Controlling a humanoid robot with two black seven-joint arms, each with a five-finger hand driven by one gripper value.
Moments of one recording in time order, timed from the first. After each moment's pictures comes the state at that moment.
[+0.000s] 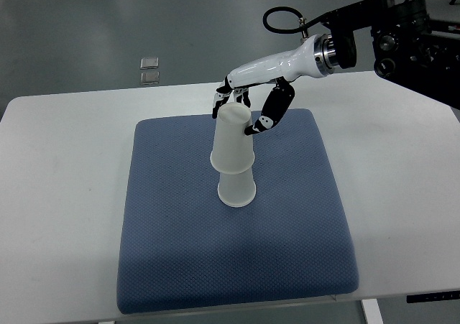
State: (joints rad) left arm -0.03 0.00 -0.15 -0.11 0.08 -0.08 0.10; right arm 1.36 -0.48 0.24 1.23 -1.33 0.58 0.23
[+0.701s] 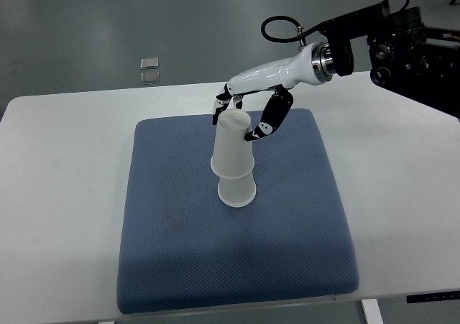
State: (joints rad) left arm -0.03 0.00 -0.15 -0.11 0.08 -0.08 0.10; right arm 1.34 -0.47 0.23 1.23 -1.35 0.56 0.23
